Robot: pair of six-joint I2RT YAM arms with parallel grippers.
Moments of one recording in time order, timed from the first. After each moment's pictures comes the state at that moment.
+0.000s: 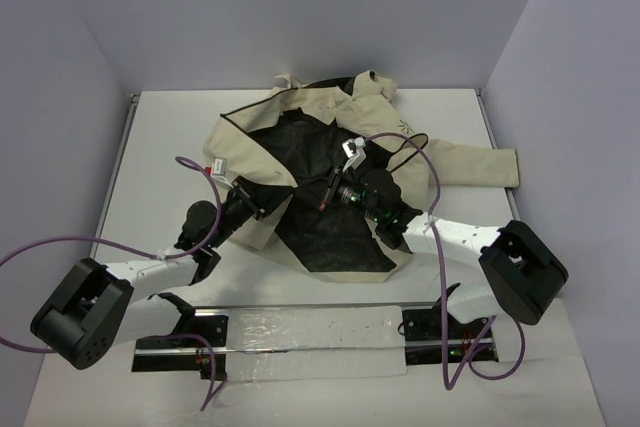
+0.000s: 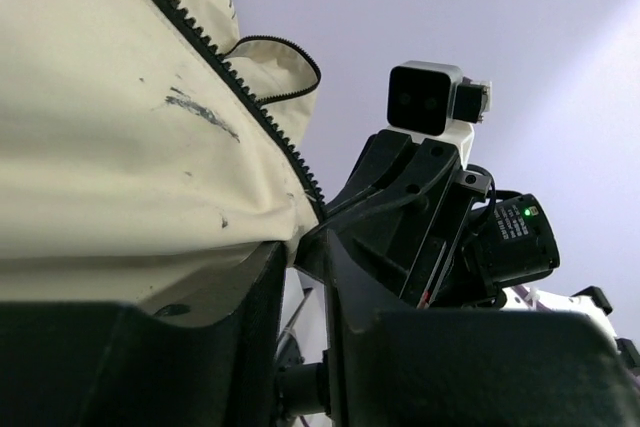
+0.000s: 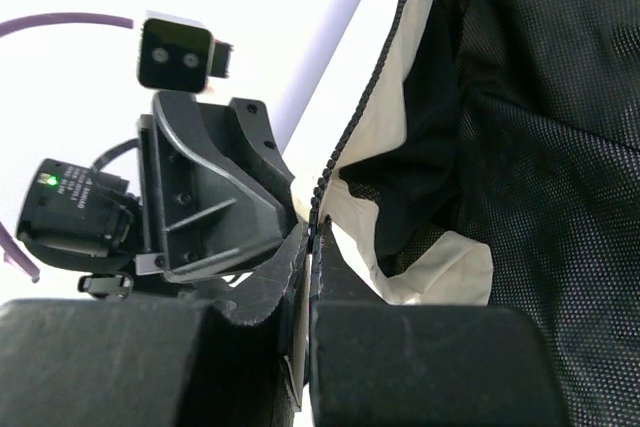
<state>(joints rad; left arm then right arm) -0.59 1.19 0.27 1.04 0.19 -1.26 0.74 1.37 0.61 0.71 -0.28 0.91</state>
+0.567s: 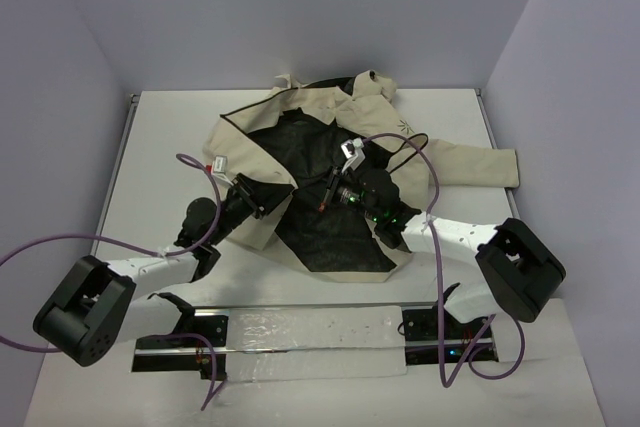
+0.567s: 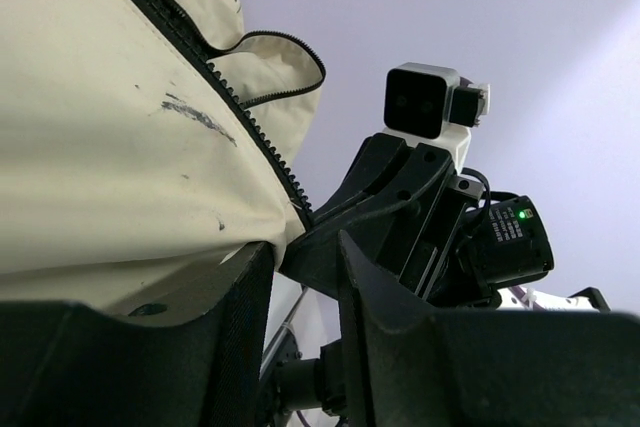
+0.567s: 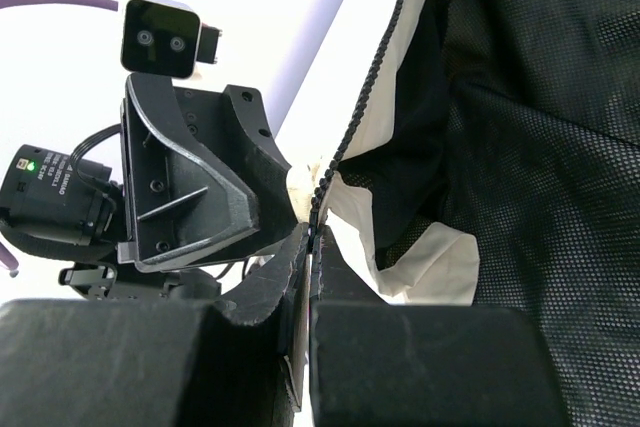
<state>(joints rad) -0.57 1.21 0.28 1.02 0.22 -1.27 0.74 1.39 0.61 0.70 -0.29 0.90</state>
